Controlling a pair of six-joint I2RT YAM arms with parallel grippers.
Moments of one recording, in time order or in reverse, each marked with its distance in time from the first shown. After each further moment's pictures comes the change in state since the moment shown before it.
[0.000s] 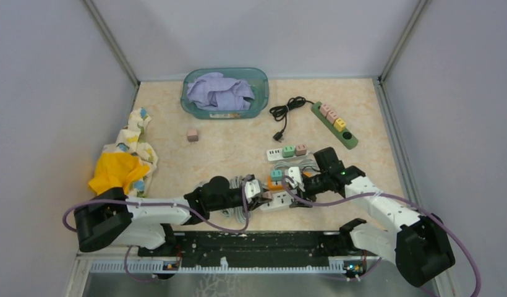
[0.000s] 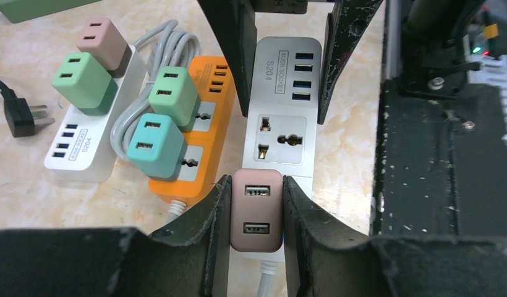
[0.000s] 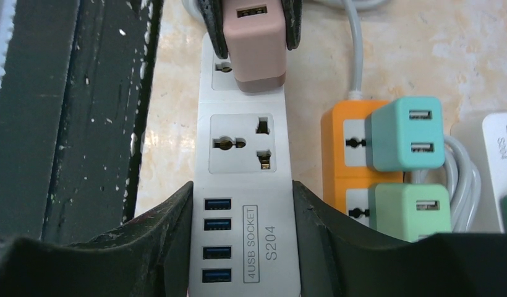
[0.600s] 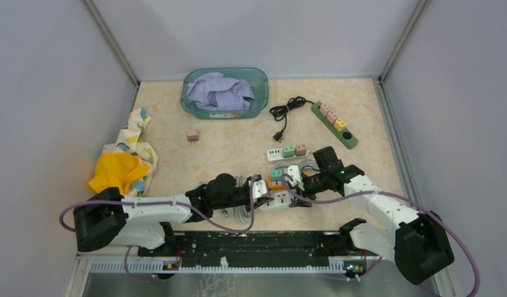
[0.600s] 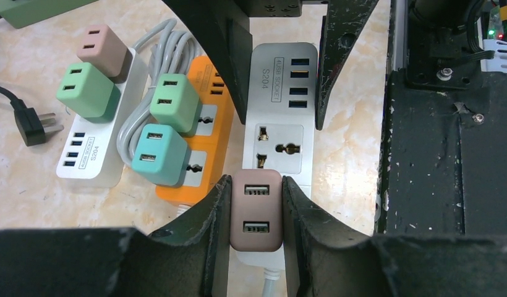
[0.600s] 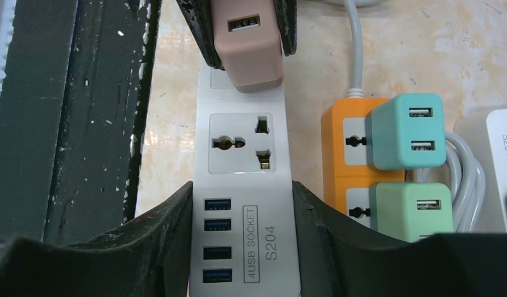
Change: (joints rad) left arm -0.015 -0.027 0.073 -0.143 -0.009 0.030; right arm 0.002 0.018 0.007 0.007 -0.010 0.016
